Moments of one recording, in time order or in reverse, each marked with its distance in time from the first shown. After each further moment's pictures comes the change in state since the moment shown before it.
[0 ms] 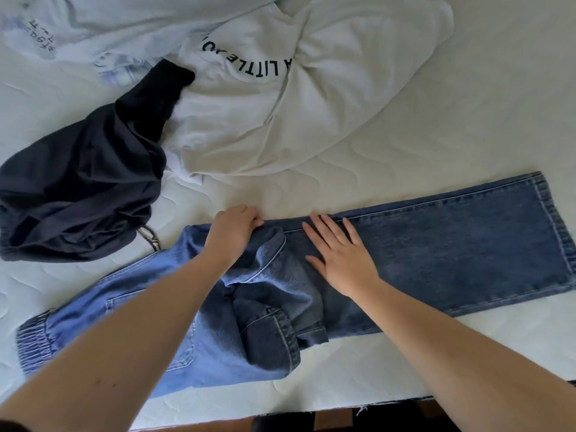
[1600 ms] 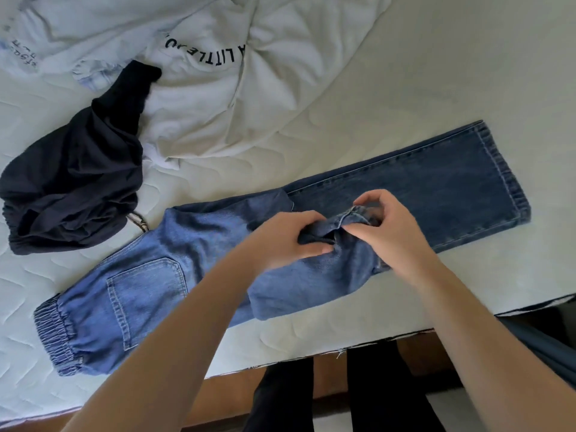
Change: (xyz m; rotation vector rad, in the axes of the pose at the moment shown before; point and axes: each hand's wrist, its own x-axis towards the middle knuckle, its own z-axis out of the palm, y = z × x) left_hand -0.076 0.177 -0.057 -0.447 -0.405 0.257; right_hand -0.124 0.047 -0.130 1.365 0.144 0.588
